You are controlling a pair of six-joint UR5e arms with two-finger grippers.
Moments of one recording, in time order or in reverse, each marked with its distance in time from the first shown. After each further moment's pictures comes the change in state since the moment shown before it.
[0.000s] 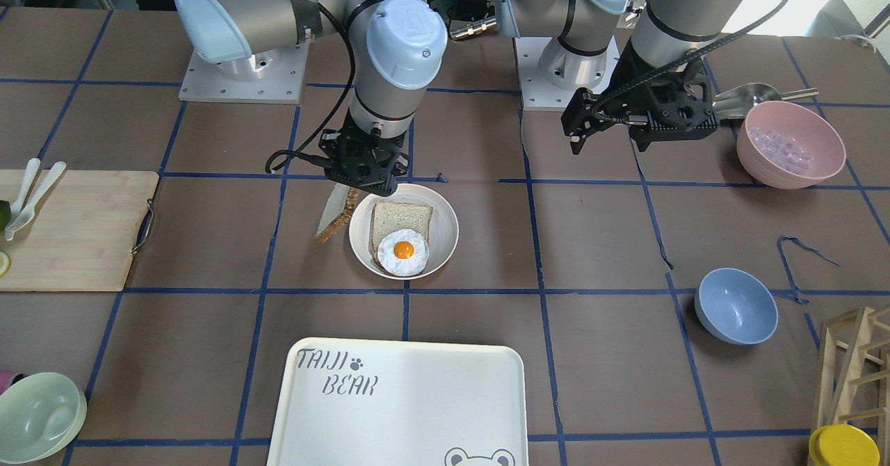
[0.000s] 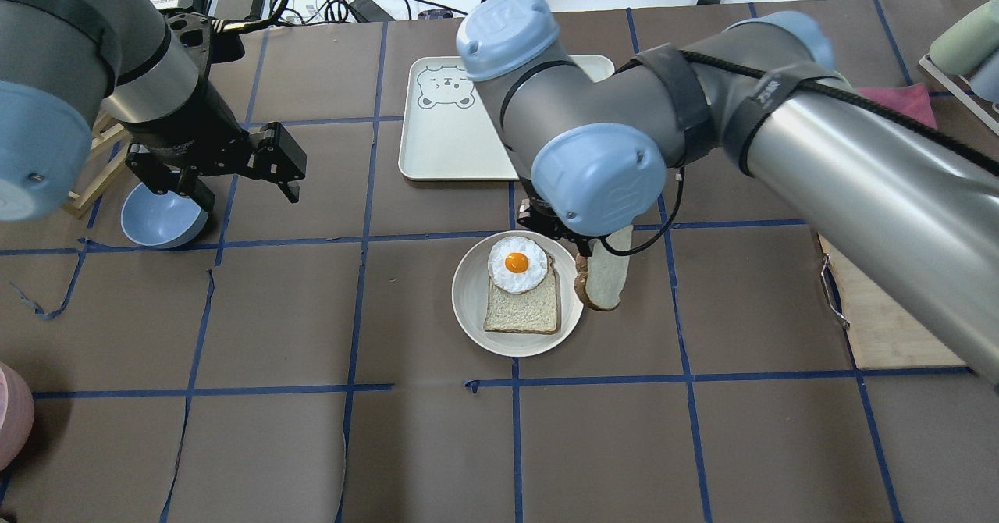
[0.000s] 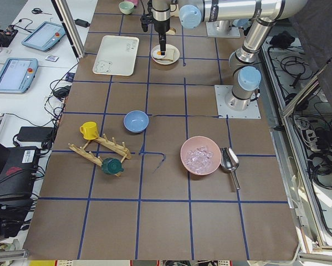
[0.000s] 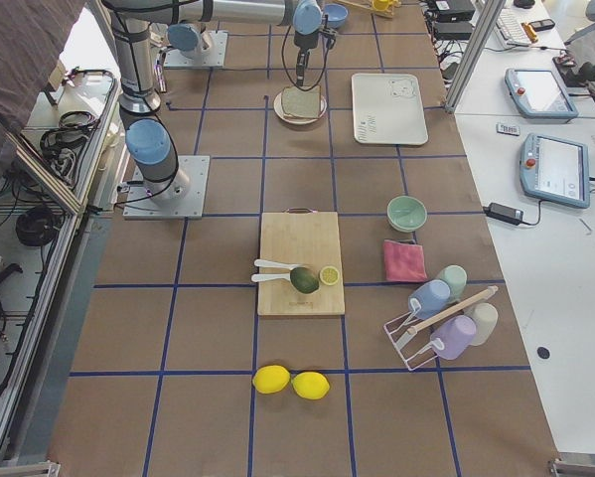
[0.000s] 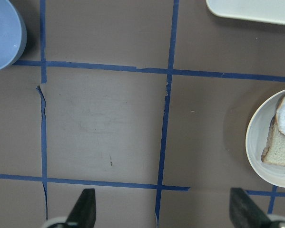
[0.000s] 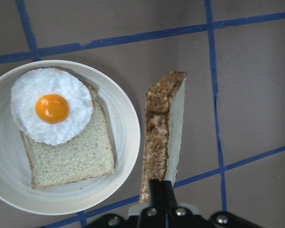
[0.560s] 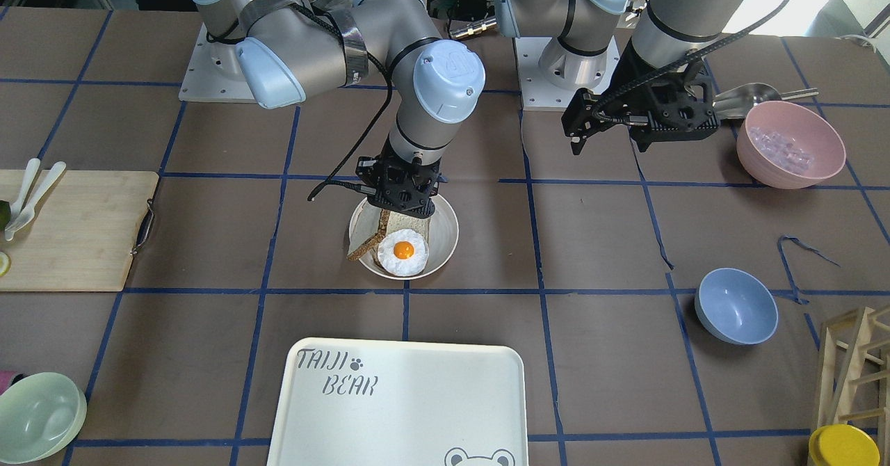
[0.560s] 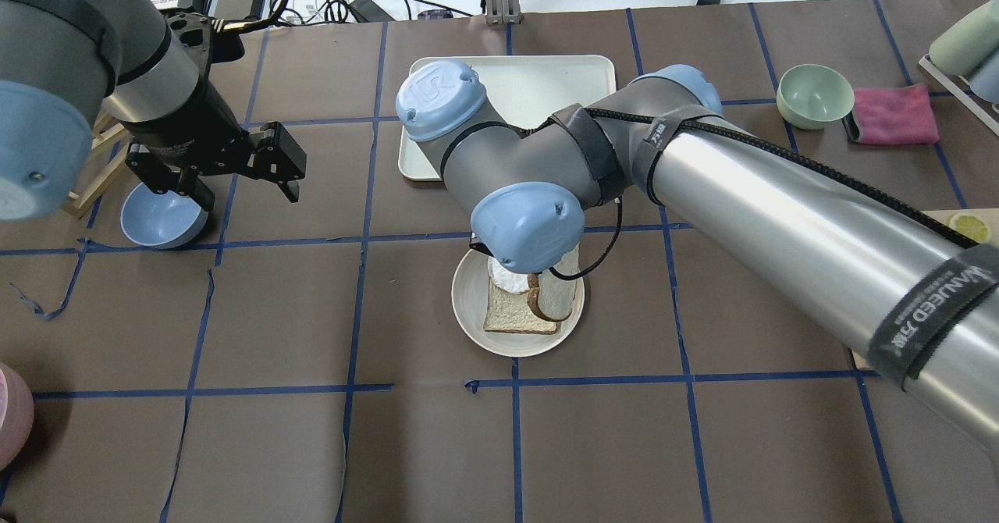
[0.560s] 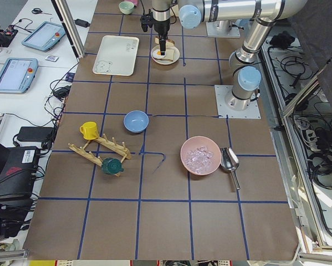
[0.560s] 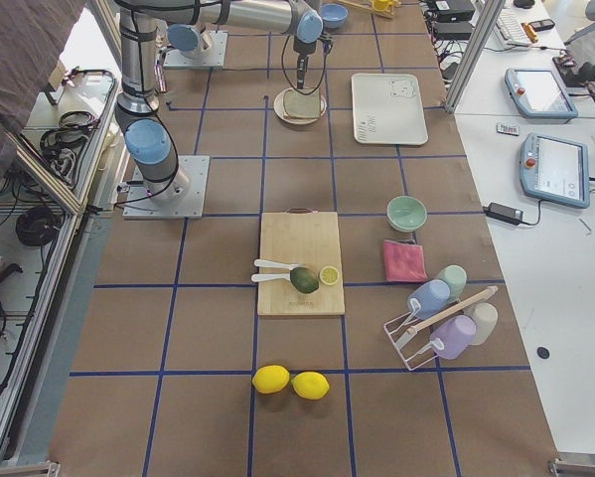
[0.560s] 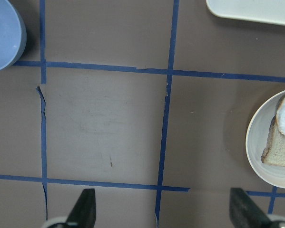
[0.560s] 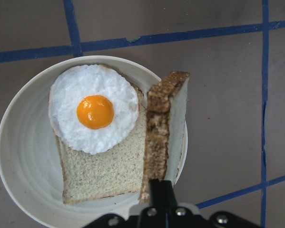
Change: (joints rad) left arm 0.001 -0.002 0.001 0.001 0.001 0.000; right arm 0.049 0.088 0.007 -0.095 0.012 0.015
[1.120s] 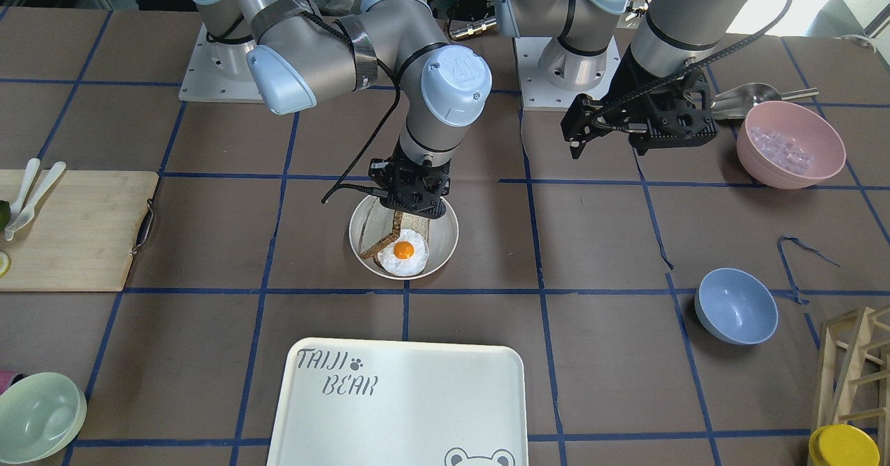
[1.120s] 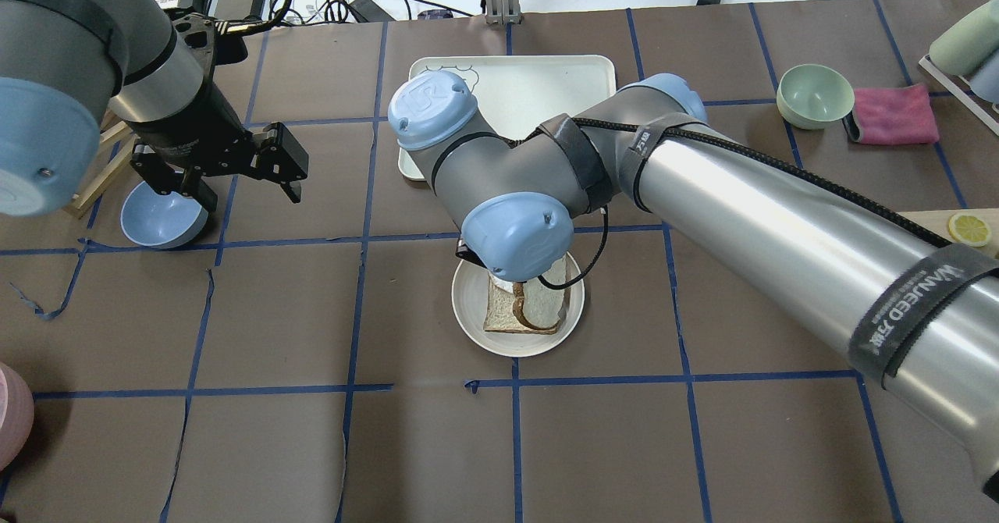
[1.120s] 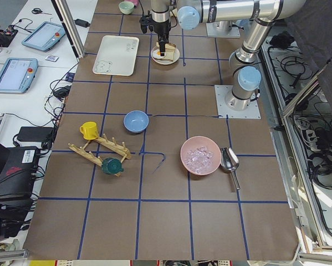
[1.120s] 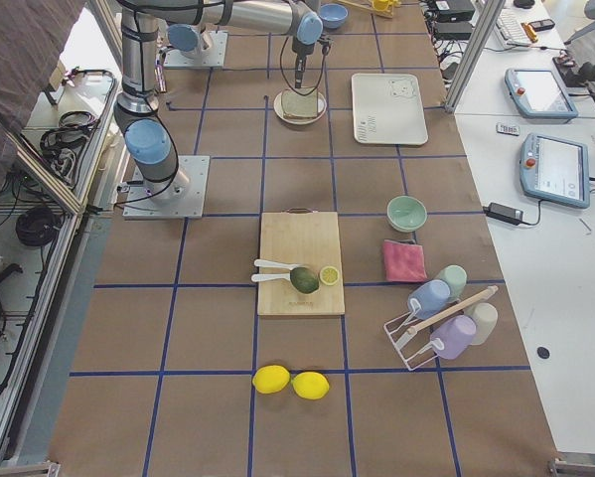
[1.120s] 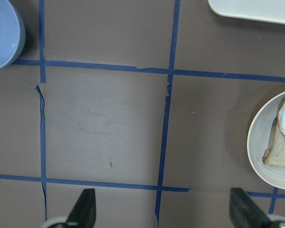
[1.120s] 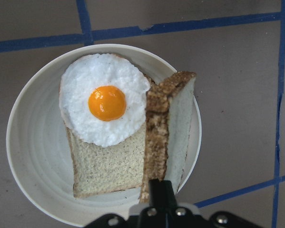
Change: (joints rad) left arm 0.000 -0.012 0.000 0.001 0.000 -0.009; right arm 0.019 0.017 0.000 -0.028 0.041 0.005
